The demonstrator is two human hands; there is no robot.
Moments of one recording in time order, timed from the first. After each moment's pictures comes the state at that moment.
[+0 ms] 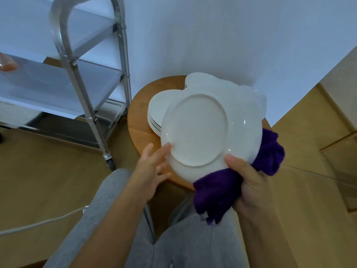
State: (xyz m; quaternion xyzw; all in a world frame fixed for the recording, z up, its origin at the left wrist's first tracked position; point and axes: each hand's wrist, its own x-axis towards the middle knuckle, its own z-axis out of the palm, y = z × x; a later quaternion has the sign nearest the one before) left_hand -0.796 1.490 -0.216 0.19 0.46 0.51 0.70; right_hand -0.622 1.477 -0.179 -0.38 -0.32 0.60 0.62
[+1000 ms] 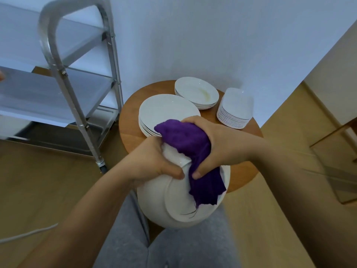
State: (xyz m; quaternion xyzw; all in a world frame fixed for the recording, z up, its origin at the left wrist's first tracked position) left_hand -0.803 1.504 -0.165 0.57 0.48 0.32 0.59; right_hand -0.612 1.547 -0.110 -0.43 -0.82 0.38 0.00
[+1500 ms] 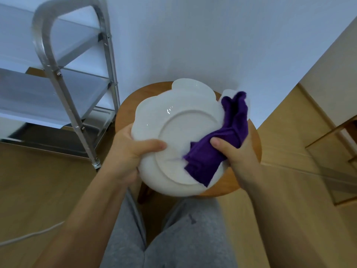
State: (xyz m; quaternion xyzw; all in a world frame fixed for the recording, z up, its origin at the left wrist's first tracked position) left_hand -0.803 1.495 -0.152 0.36 0.38 0.58 0.62; right_hand -0.589 1.525 -0.156 -0.42 -0.59 0.44 0.52
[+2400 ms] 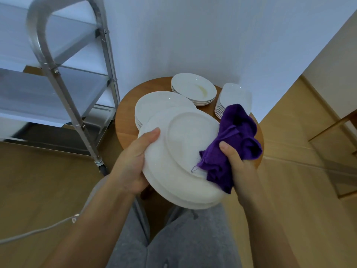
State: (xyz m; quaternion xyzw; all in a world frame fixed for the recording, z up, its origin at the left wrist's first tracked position) left_hand -0.796 1.492 -0.174 0.25 0.32 0.54 0.74; right_hand -0.593 1.492 -0.183 -0.55 -0.44 0.47 0.53
